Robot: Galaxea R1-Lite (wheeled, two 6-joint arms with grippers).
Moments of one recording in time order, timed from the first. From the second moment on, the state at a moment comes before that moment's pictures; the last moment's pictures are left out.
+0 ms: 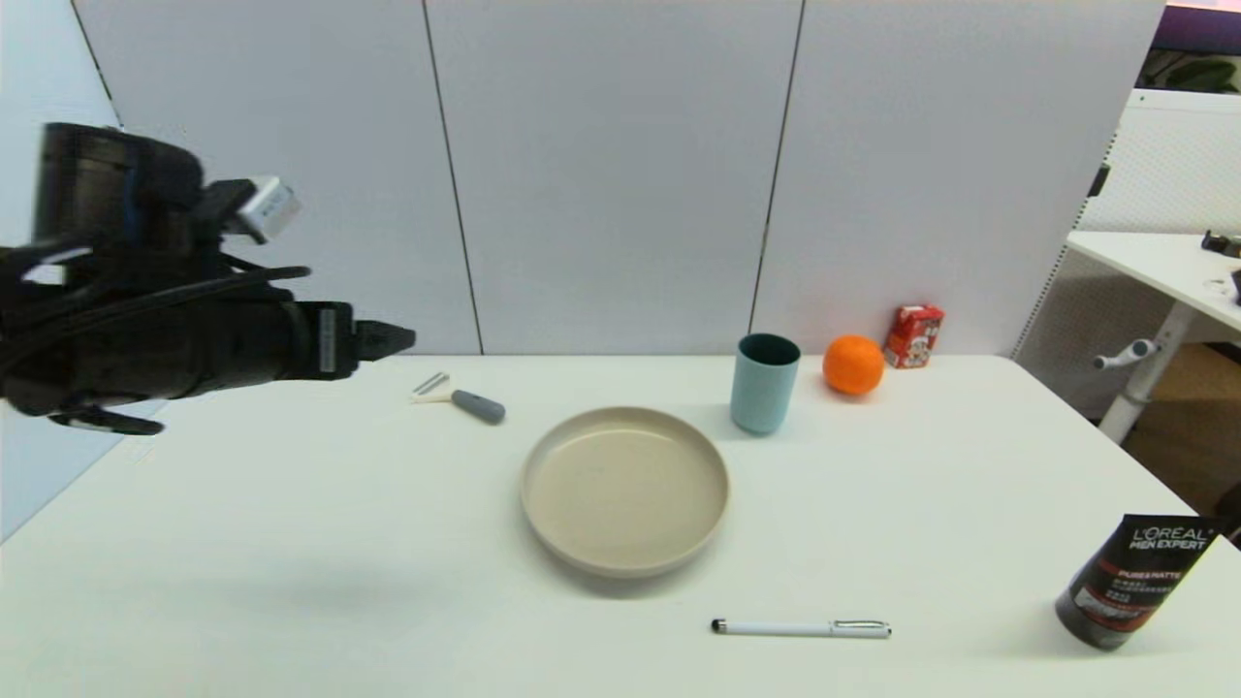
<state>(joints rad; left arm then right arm) -0.31 1.52 -1.09 0.06 0.11 -0.11 0.00 0.00 0.00 0.00 0.01 -0.01</state>
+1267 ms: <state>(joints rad) -0.47 2.12 -1.53 0.27 0.54 -0.48 0.00 0.00 0.00 0.00 0.01 -0.01</state>
